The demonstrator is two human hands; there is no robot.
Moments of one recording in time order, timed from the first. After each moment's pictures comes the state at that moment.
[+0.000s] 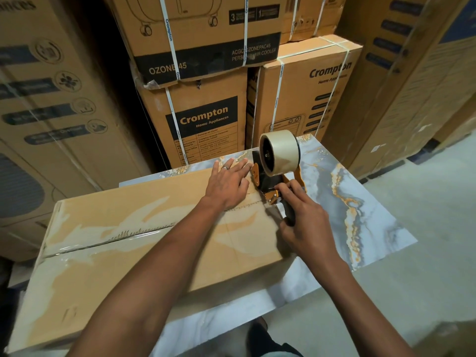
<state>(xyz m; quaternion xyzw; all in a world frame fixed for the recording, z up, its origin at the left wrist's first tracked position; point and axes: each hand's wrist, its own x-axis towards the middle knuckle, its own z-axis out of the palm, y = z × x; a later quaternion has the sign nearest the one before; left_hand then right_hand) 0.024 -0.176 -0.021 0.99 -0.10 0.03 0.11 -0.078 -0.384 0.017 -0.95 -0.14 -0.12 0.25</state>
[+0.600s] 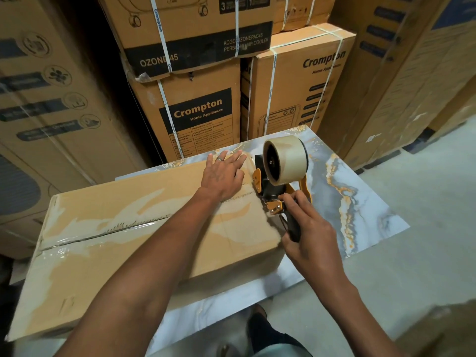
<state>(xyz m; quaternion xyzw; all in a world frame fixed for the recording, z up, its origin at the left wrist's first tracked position) 0.021 -0.182 -0.020 0.99 -0.09 0.02 0.10 -0.135 -0.403 0.013 -0.94 -0.12 -0.13 0.30</state>
